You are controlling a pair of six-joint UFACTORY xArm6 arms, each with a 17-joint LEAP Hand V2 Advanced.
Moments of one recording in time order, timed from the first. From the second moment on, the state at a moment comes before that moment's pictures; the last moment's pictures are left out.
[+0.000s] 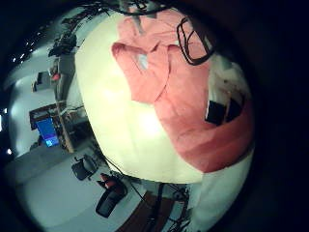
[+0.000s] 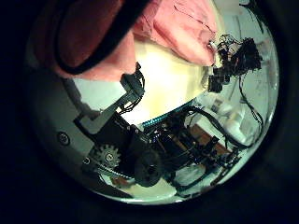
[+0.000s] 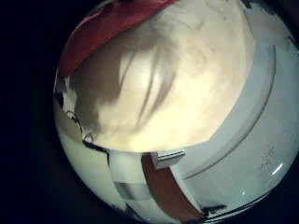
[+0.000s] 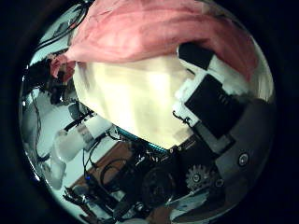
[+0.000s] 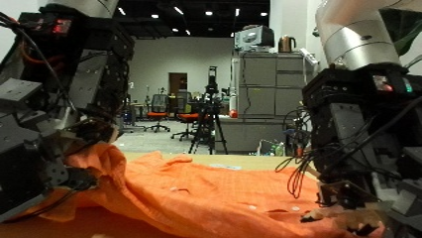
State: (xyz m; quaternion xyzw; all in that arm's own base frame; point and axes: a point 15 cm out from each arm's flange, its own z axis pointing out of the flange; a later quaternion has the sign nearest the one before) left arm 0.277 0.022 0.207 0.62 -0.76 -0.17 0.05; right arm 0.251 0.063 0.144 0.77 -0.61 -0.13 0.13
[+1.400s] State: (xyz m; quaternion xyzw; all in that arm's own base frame) left arm 0.244 0.023 0.315 0.58 -0.78 -0.23 0.09; right arm 0.267 0.040 0.305 0.75 -0.66 -0.03 0.00
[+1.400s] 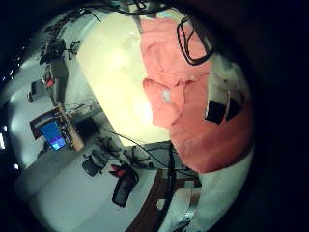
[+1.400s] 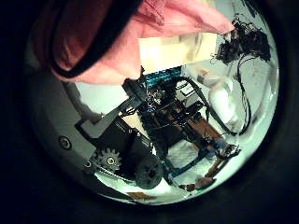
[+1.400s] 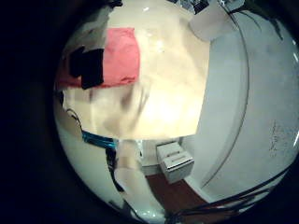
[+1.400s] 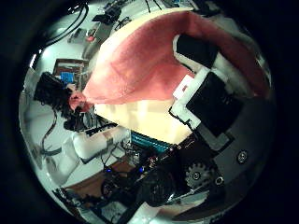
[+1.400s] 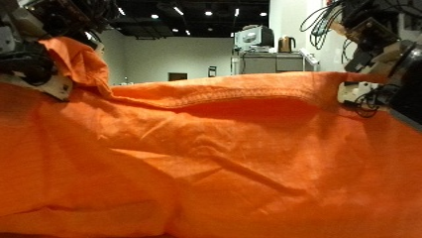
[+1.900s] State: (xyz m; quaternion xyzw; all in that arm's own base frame) left arm 0.348 0.038 0.248 0.59 -0.77 -0.21 0.09; right arm 0.360 0.059 0.238 0.75 -0.66 -0.04 0.01
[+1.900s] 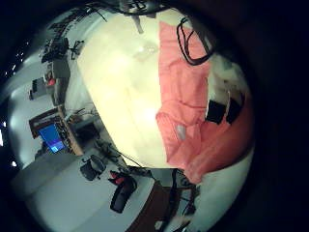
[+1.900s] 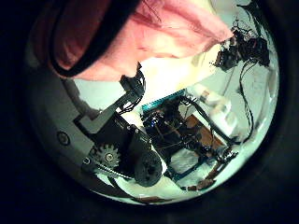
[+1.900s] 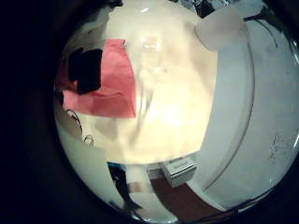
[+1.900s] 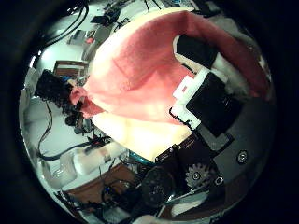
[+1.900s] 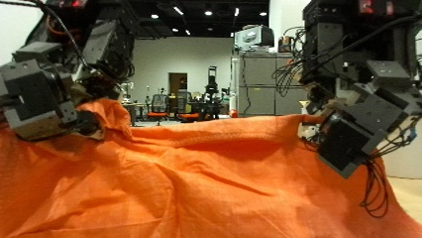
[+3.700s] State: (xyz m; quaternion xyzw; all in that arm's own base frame) left arm 0.372 0.063 0.294 0.56 -0.80 -0.20 0.08; right arm 0.382 0.034 0.310 0.75 -0.66 -0.03 0.00
